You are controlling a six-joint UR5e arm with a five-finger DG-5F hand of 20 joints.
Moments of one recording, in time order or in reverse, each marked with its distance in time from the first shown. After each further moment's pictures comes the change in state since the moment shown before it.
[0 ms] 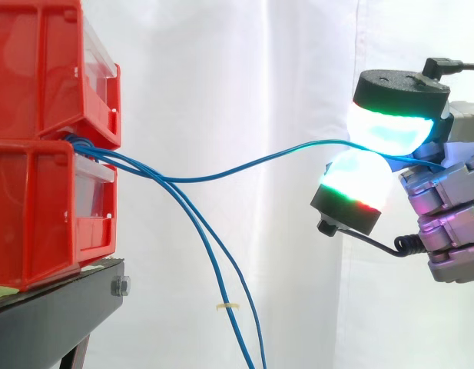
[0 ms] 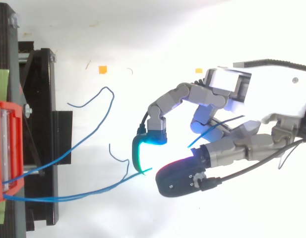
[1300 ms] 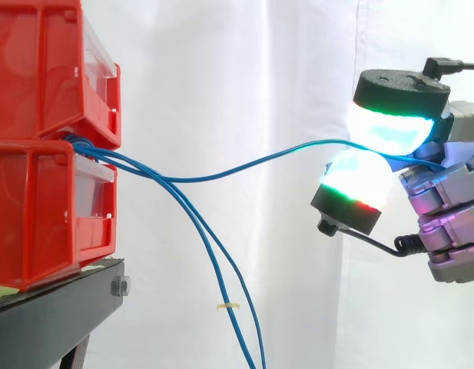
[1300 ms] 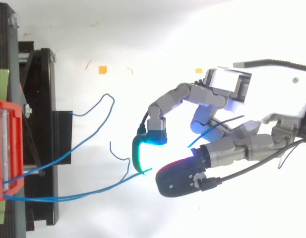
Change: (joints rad) arm 0.000 0.000 0.000 0.000 0.000 0.000
